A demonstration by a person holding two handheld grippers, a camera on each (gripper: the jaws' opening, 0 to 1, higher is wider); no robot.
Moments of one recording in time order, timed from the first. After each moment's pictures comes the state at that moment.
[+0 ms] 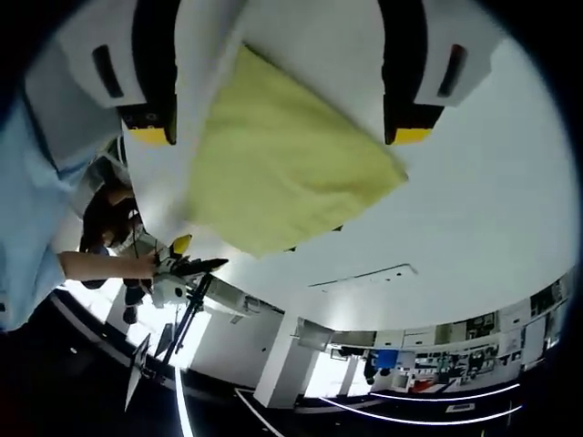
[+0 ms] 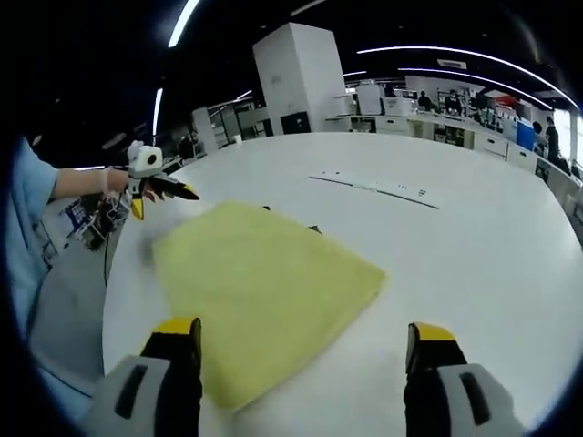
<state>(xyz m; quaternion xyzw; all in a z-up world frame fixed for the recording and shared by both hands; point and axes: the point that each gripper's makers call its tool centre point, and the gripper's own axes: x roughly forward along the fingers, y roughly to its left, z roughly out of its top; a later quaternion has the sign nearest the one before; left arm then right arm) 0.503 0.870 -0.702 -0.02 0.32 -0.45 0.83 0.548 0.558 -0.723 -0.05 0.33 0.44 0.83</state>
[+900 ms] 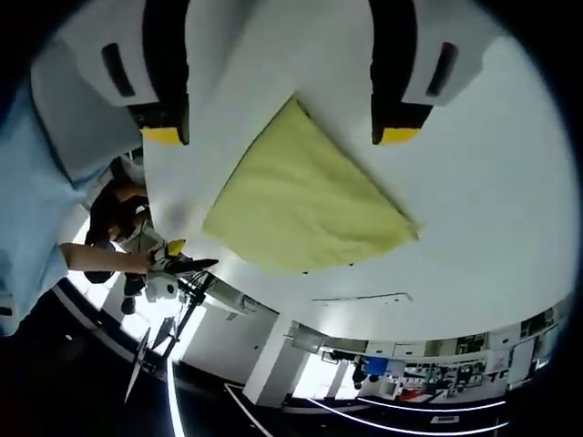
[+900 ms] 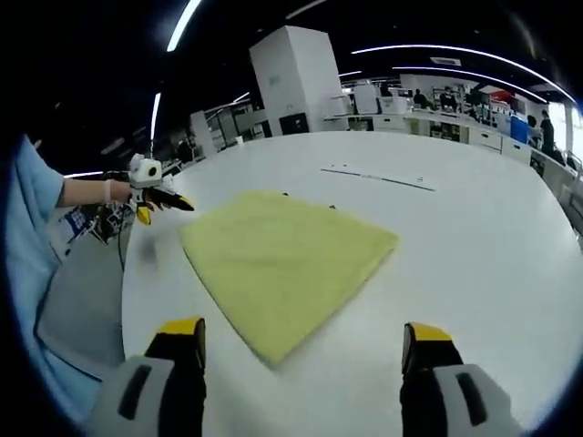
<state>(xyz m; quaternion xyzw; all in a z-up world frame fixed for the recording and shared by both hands) 0.440 0.879 -0.717 -0.05 0.34 -0.44 0.83 0.493 0.542 -0.724 -0.05 0.34 0.44 0.83</state>
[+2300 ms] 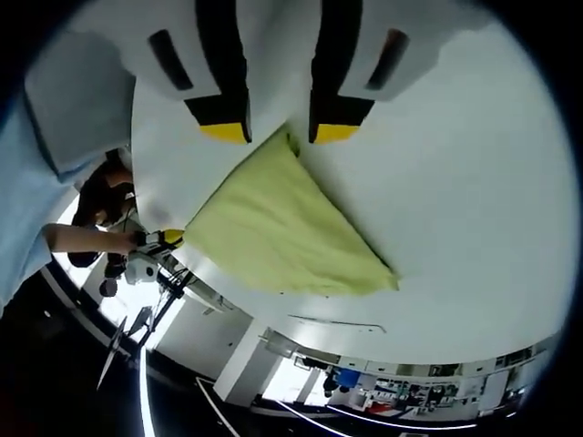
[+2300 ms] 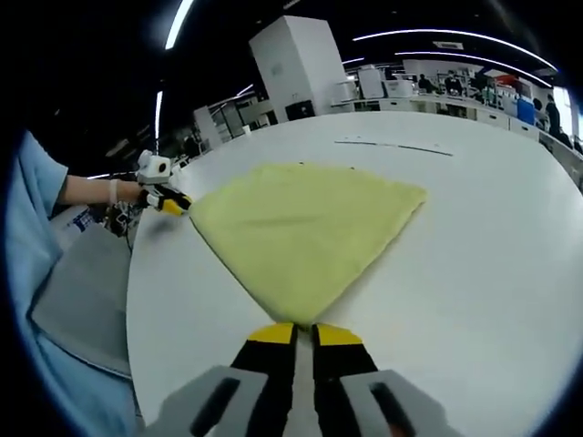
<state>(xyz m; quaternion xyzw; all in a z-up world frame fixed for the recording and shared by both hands) 0.429 0.887 -0.754 -0.09 0.37 -0.39 0.84 0.460 0.555 -0.764 -0.04 0.36 0.46 0.81</state>
